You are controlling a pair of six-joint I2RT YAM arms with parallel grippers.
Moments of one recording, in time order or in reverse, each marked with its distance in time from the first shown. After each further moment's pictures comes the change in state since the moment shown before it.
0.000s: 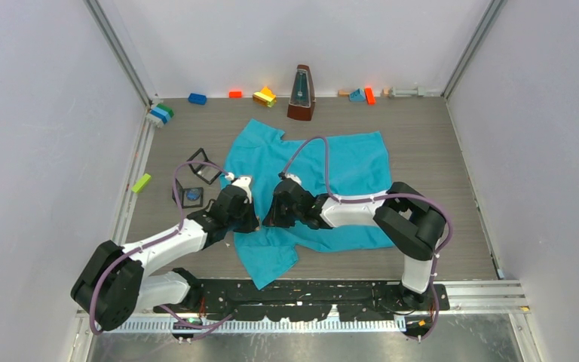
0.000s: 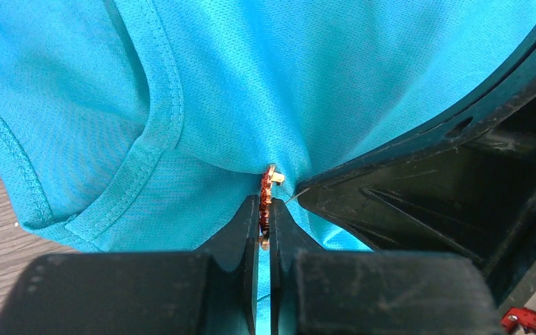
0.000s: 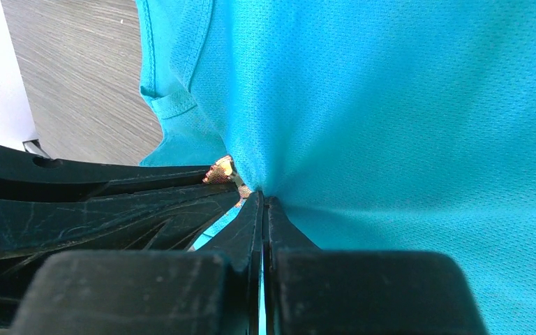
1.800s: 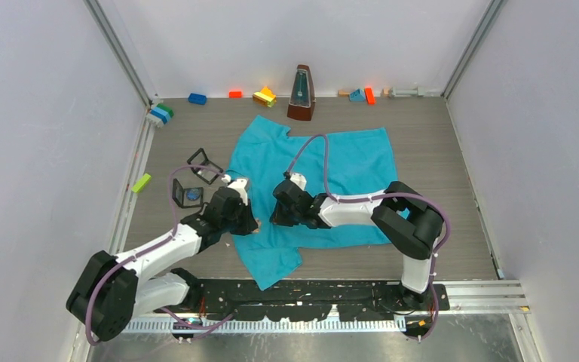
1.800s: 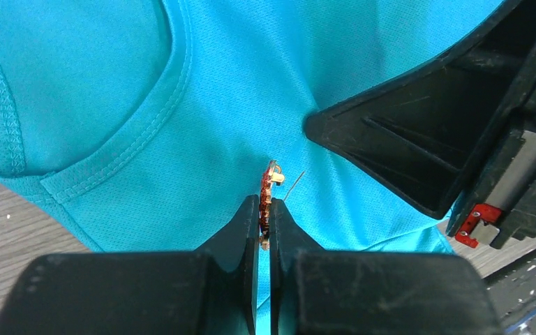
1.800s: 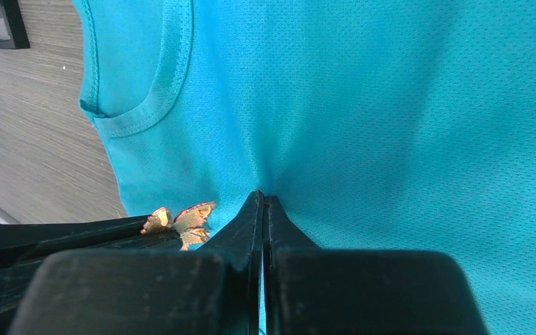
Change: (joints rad) left arm 0.048 -0.075 -0.047 0.003 0.093 0.016; right arm 0.004 0.017 0.020 -0.079 0.153 0.005
